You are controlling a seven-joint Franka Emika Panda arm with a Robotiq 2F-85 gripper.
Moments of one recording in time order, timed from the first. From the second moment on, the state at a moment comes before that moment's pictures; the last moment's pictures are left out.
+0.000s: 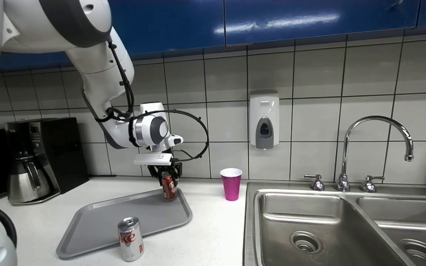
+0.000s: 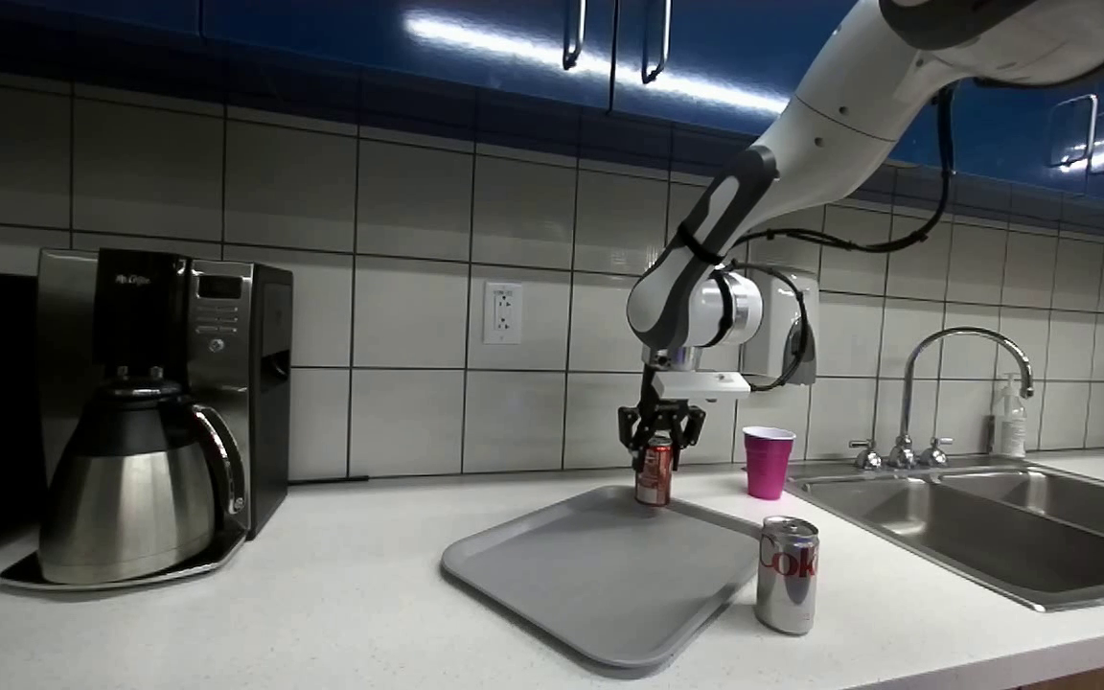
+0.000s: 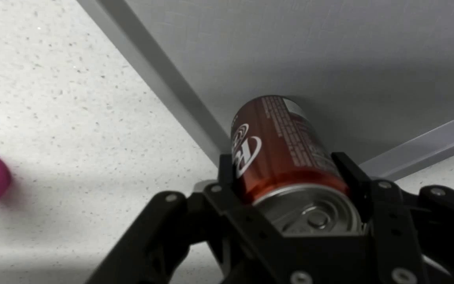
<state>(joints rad) 0.10 0.46 0.00 -1.96 -0.07 2.61 0.08</state>
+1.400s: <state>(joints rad) 0.01 0.46 -0.09 -1.97 -0.07 2.60 0.08</state>
